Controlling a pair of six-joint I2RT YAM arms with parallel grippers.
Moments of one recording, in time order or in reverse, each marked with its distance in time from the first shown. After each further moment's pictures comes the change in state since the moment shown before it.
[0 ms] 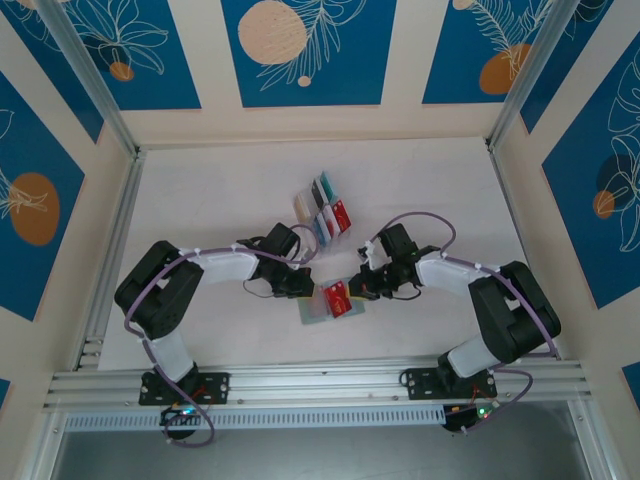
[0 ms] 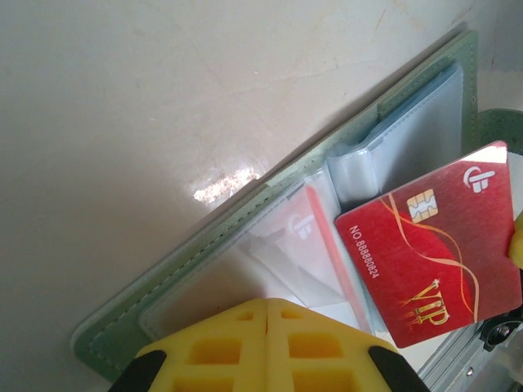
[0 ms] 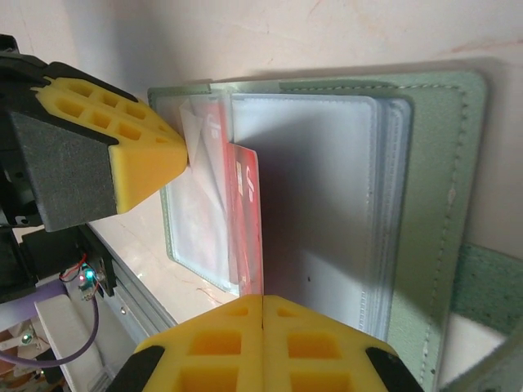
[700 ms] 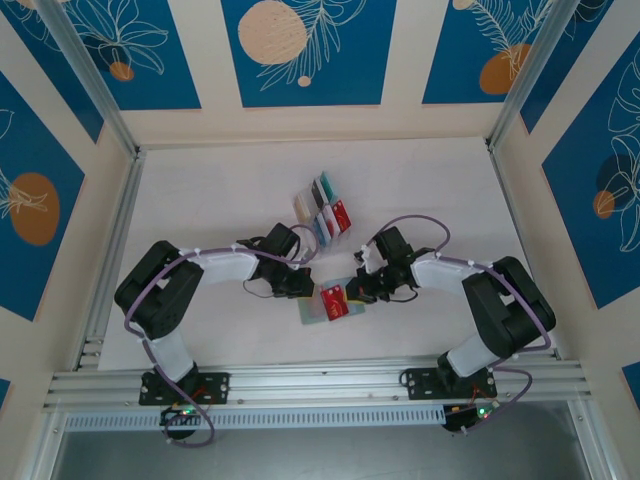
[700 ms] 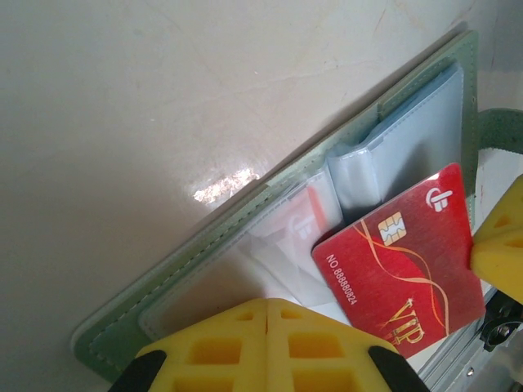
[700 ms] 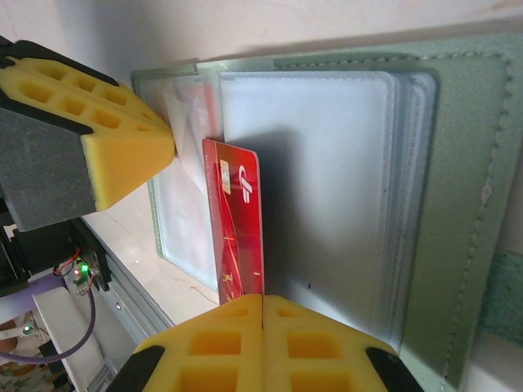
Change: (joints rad) left arm 0.000 0.000 -0.002 0.004 0.000 0.000; right arm 0.039 0.042 -0.004 0.028 -0.005 0.016
